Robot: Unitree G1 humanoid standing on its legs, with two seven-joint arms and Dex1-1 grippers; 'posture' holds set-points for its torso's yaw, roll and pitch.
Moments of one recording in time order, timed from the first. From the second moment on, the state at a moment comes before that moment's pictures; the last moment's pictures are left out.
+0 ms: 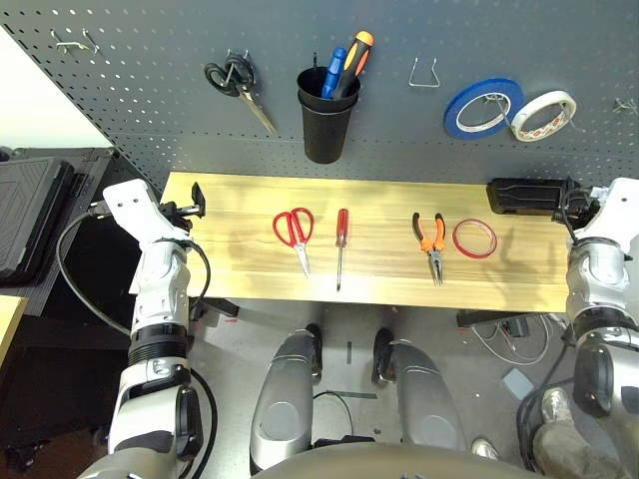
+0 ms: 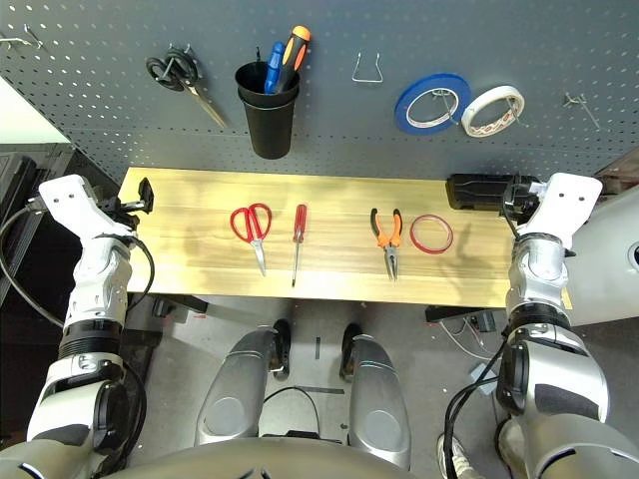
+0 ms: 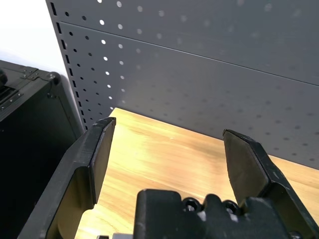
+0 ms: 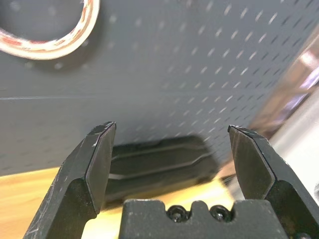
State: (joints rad) left arm -0.40 0.32 0.33 0.48 -0.16 -0.07 -0.05; right arm -0.56 -0.48 -0.43 1.13 0.26 -0.54 0.17
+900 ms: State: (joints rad) left arm -0.41 0.30 0.31 0.49 -0.16 -0.07 -0.09; right arm -0.50 -0.48 -0.49 1.06 0.35 -0.35 0.24
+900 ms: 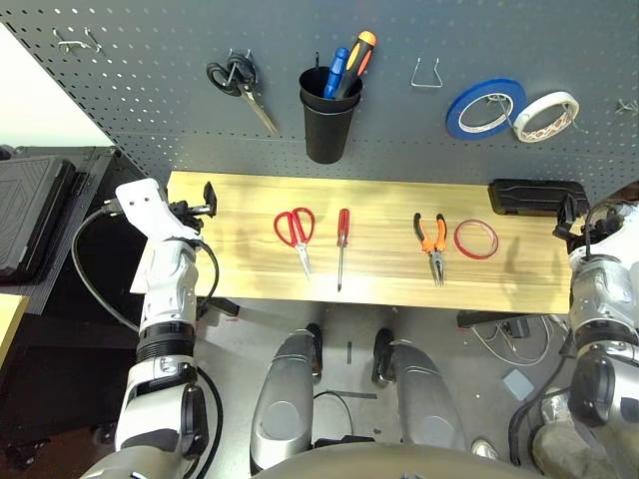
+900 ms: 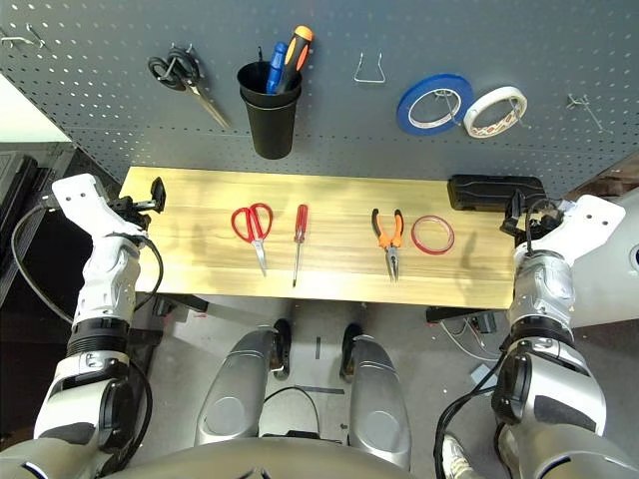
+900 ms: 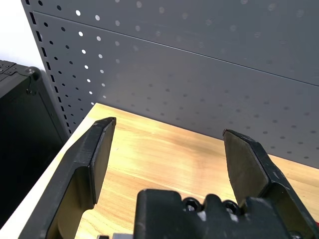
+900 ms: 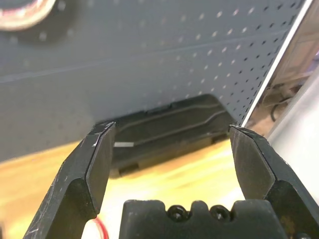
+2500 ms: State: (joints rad) left arm -0.41 0.30 0.30 0.52 -0.16 -0.07 -0.09; right arm -0.49 -0.52 -0.41 1.06 0.29 -0.32 0.20
